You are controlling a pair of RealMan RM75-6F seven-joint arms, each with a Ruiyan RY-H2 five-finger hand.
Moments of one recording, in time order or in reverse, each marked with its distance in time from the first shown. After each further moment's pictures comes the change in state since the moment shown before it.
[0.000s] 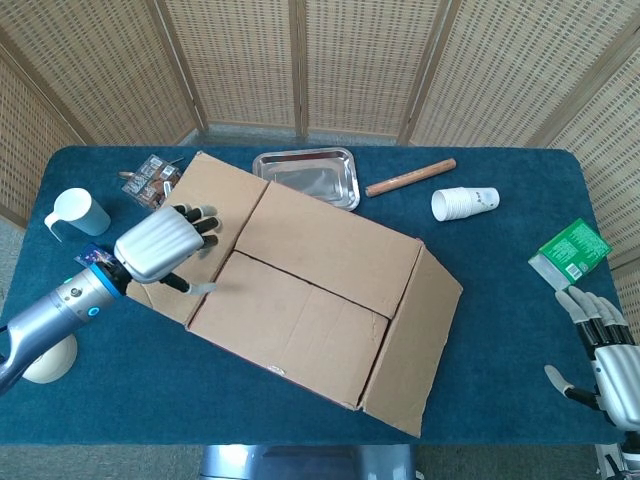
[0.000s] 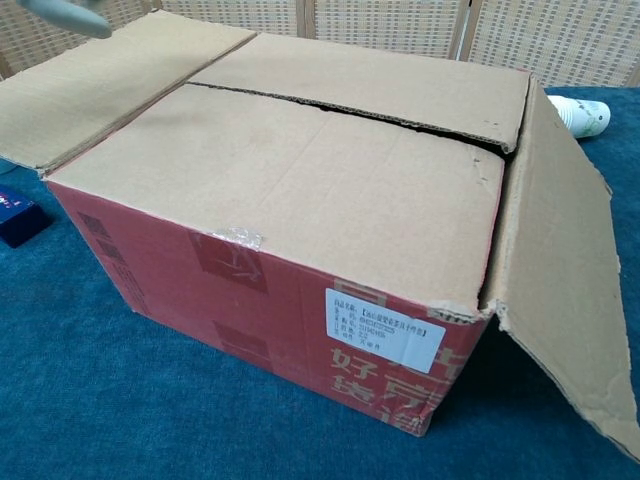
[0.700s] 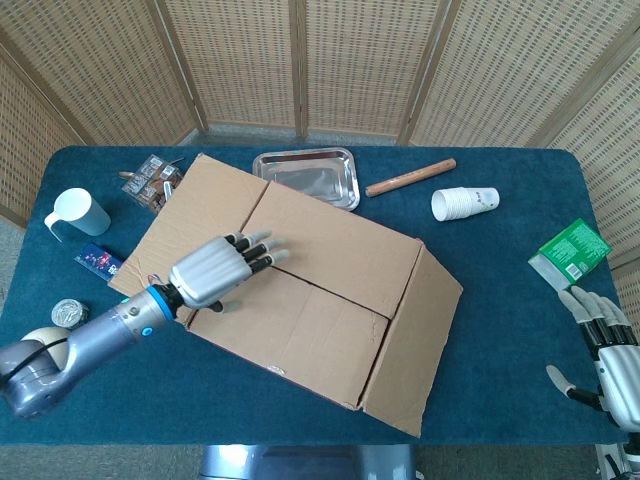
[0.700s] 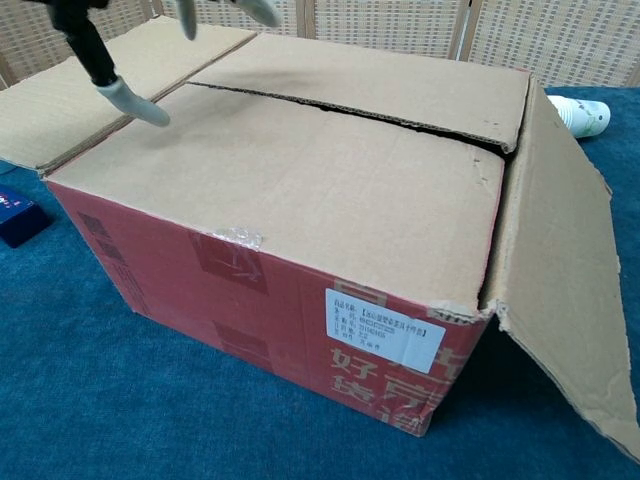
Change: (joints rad) left arm -0.058 -0.125 -0.045 -0.129 -0.196 -0.160 0.250; right arm 0.000 0.009 -0.005 0.000 -0.008 0.005 0.028
